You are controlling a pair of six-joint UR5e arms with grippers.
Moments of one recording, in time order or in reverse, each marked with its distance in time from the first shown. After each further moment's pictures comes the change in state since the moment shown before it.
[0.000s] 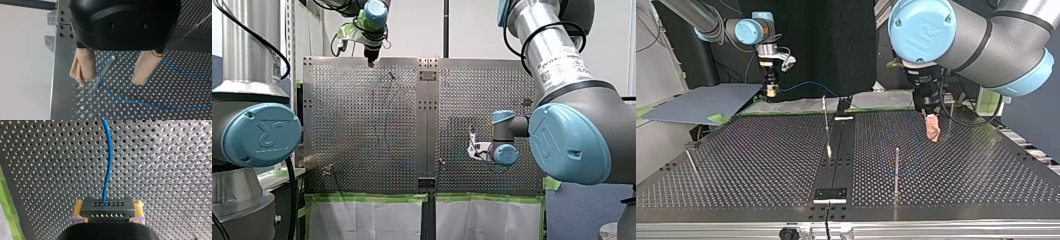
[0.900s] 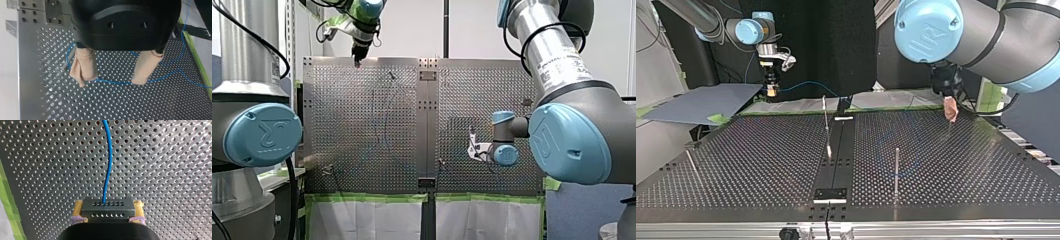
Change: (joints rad) left arm 0.011 0.024 0.000 -0.237 -0.079 0.029; right arm 0.000 0.005 0.000 -0.001 0.000 0.000
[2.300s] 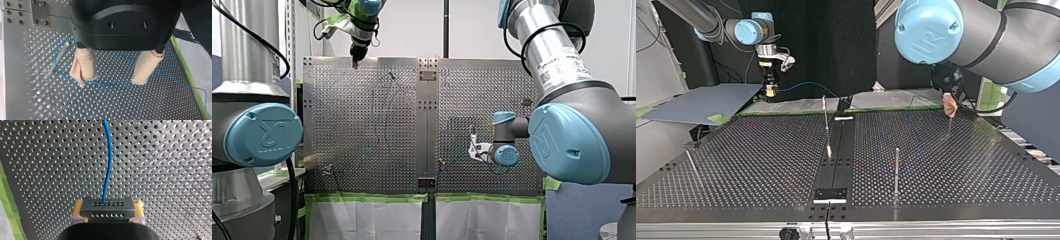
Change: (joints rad) left arm 0.004 0.001 0.000 -0.059 0.022 0.005; right arm -0.008 0.003 0.000 -0.005 0.000 0.001
